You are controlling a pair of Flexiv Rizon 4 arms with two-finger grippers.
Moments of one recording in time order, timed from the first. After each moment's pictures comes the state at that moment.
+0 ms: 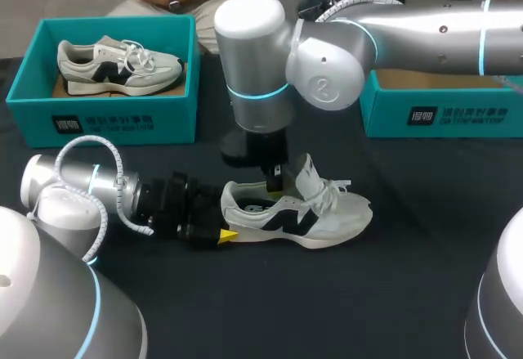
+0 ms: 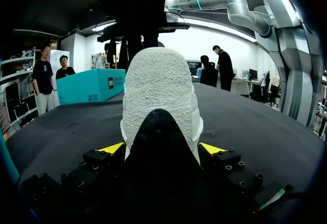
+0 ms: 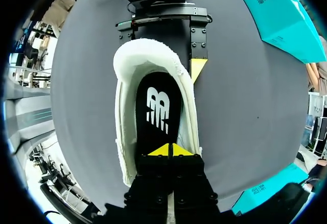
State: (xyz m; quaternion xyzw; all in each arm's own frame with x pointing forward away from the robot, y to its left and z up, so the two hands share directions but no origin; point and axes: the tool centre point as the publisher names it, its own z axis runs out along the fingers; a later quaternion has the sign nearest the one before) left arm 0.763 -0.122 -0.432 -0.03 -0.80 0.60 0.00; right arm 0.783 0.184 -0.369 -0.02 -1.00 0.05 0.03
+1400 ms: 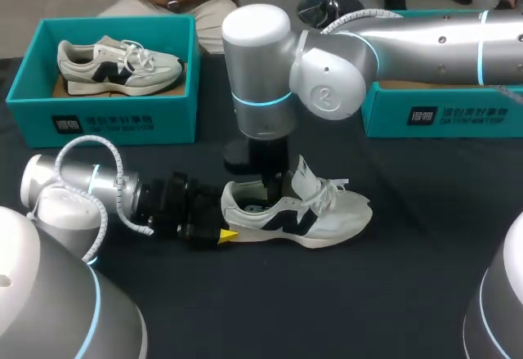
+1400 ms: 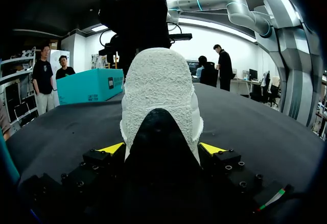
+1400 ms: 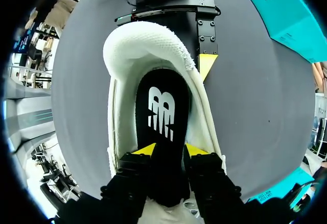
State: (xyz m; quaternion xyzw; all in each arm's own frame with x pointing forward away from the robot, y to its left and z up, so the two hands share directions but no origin) left arm 0.763 -0.122 -0.433 -0.03 -0.80 0.60 0.00; right arm 0.776 0.186 -0.391 -0.02 -1.00 0.04 0.05
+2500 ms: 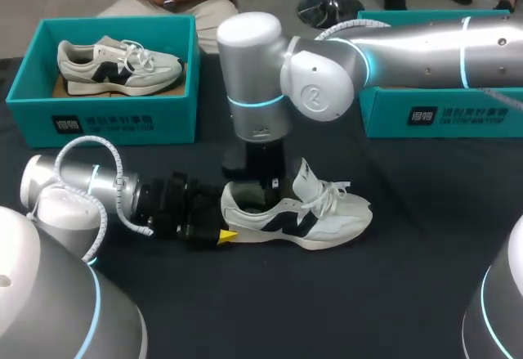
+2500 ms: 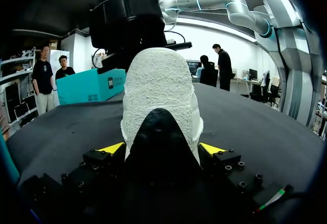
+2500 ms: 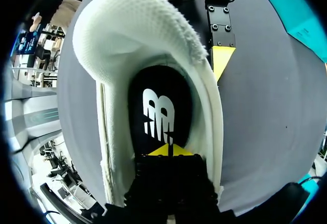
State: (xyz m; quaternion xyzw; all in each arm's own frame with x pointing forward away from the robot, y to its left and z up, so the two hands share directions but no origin) left arm 0.763 -0.121 -0.433 -0.03 -0.80 0.60 0.00; right arm 0.766 0.189 -0.408 -0.02 -0.99 0.05 0.10
